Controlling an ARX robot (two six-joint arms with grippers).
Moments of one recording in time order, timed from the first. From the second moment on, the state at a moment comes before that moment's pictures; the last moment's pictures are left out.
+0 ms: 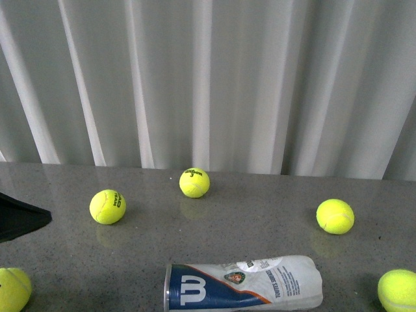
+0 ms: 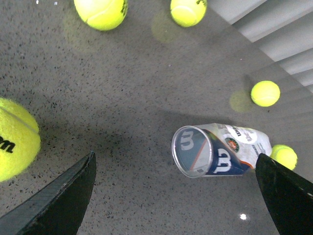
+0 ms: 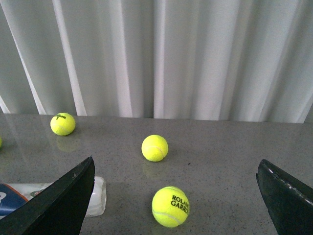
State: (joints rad) left arm 0.12 1.44 0.49 0.35 0.51 -0.38; right arm 0.00 0.00 0.00 0.00 0.00 0.00
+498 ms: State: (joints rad) left arm -0.10 1.87 0.64 0.53 0.64 -0.52; right arm 0.00 0.00 0.00 0.00 0.00 0.00
